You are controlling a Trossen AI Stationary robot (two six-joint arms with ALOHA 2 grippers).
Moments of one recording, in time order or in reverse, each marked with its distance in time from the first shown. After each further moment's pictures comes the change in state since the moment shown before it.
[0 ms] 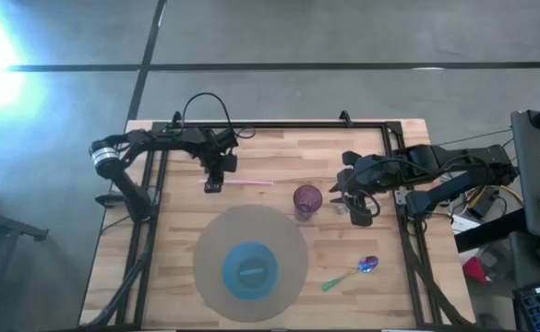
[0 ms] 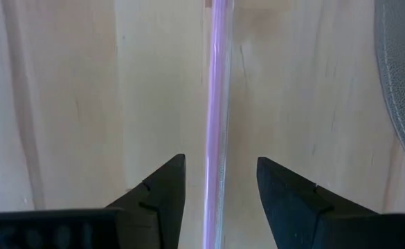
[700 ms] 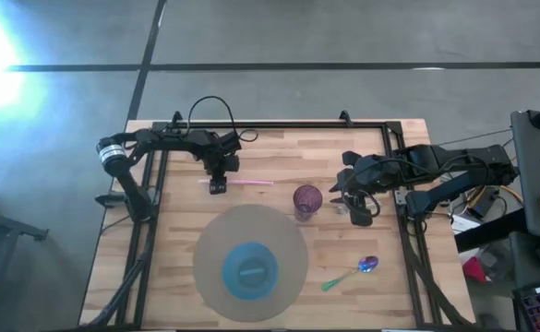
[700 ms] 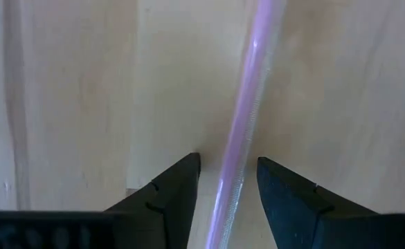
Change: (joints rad) left arm -0.005 0.070 0.001 0.033 -0.072 -0.150; right arm 0.000 0.000 0.000 -0.001 0.000 0.005
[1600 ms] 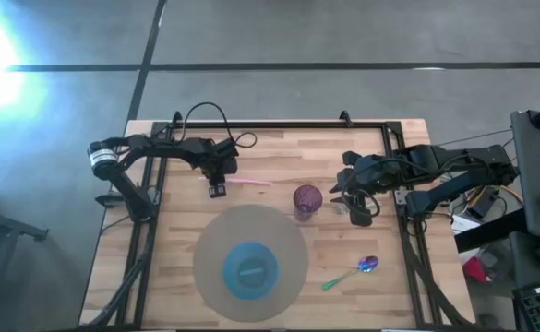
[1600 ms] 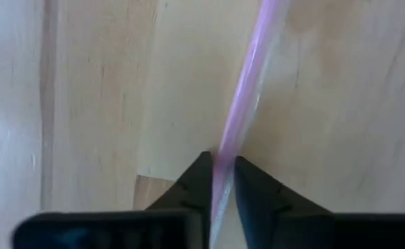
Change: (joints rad) left arm -0.056 0.001 -0.114 0.108 -0.119 -0.077; right arm 0.000 0.000 0.000 0.000 0.000 0.018
